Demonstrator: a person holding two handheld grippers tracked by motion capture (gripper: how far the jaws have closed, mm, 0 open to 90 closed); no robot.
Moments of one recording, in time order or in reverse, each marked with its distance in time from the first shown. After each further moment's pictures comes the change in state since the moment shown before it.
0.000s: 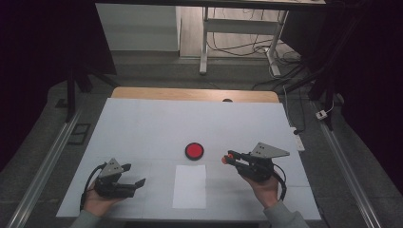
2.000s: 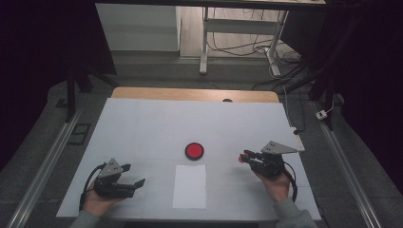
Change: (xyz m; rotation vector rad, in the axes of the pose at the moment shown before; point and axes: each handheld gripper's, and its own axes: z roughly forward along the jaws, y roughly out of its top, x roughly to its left) left arm 0.000 0.000 -0.002 0.006 0.002 -0.001; right arm -0.047 -0.031 -0.010 0.116 -0.143 0.063
